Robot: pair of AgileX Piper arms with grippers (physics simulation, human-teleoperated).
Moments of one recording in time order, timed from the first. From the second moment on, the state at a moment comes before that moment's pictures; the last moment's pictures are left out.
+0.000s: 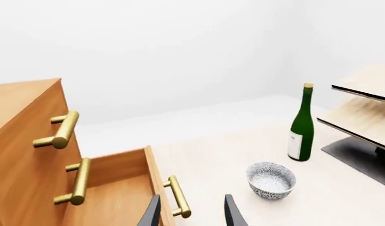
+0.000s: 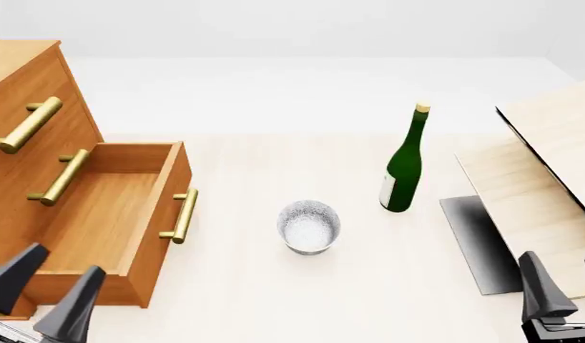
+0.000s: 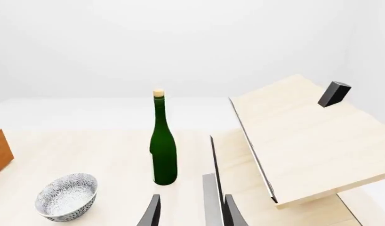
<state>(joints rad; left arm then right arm) -0.34 0.00 0.00 -0.06 0.05 -0.01 0.00 0.00 0.00 0.00</state>
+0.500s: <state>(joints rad) -0.57 0.01 -0.16 0.06 0.05 -0.01 0.01 0.00 0.00 0.00</state>
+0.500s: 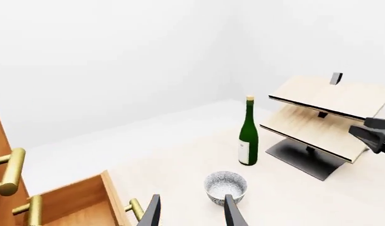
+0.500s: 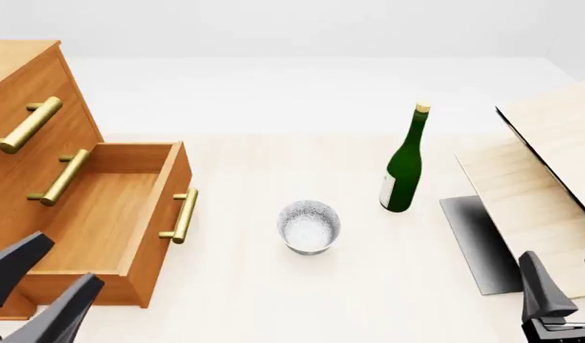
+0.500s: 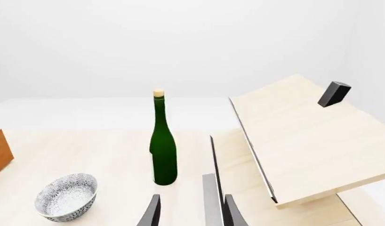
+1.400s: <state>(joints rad) -0.75 0.63 -0.58 0.07 0.10 -0.01 0.00 0.00 0.00 0.00</state>
